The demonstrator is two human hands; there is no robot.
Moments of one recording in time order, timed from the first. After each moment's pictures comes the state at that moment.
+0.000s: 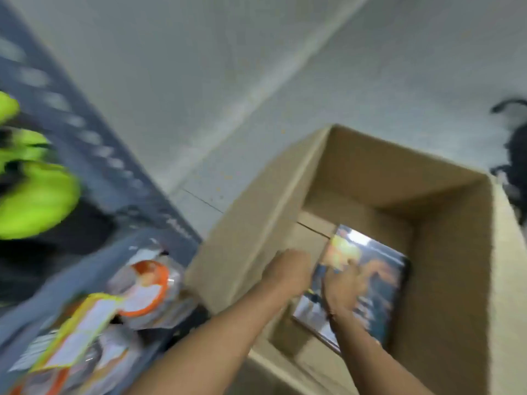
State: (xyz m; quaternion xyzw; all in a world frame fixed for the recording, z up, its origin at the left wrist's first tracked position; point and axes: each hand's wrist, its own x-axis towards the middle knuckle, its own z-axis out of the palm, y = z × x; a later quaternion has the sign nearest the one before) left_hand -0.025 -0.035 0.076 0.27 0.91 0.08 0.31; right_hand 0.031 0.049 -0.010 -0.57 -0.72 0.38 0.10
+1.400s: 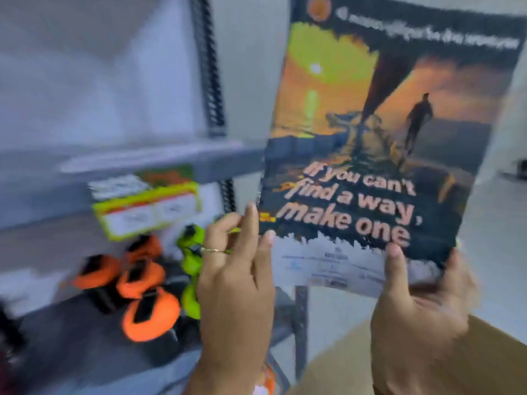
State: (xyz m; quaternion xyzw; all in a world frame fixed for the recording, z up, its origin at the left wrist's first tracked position) left_hand 0.039 -0.232 0.367 0.10 0.76 0.32 -0.55; right_hand 0.020 -0.090 0.326 -0.13 -0.57 0.56 0.59
